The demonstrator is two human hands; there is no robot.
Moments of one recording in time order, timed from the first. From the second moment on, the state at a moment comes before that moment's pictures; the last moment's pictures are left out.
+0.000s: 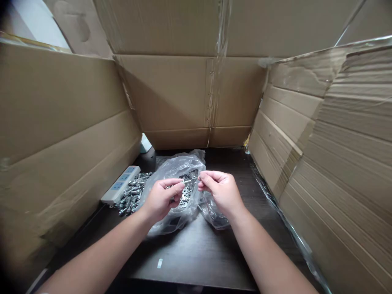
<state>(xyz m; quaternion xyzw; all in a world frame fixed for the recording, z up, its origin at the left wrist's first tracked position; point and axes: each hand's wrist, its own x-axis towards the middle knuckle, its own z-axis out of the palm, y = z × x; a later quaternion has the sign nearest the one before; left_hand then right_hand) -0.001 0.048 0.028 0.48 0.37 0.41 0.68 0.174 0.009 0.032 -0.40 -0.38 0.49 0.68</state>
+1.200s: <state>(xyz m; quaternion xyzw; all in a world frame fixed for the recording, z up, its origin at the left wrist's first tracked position) -0.004 0.035 -0.006 0.77 0.29 0.52 0.24 0.160 -0.006 -0.013 -0.42 -0.40 0.54 0.61</state>
